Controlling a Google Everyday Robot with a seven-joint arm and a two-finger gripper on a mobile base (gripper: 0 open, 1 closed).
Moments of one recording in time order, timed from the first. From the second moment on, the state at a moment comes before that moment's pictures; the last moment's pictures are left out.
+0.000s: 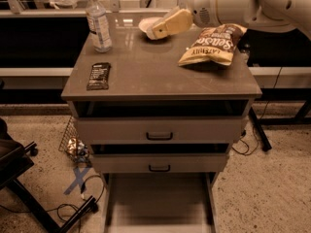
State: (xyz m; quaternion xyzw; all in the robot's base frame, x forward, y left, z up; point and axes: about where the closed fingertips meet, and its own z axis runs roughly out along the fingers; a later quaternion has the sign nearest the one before) arm 0.672 -0.037 1.024 -0.45 0.66 0.19 0.57
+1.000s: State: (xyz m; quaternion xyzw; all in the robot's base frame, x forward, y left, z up) arm 0.753 -0.021 0.998 -0.39 0.66 0.20 0.61
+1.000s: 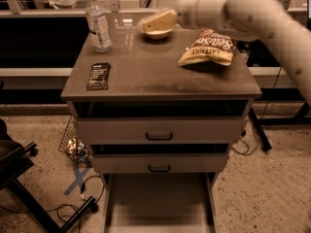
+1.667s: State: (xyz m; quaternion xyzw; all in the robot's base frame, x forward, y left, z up) arm 0.878 0.060 0.980 -0.36 0.65 0.24 0.62
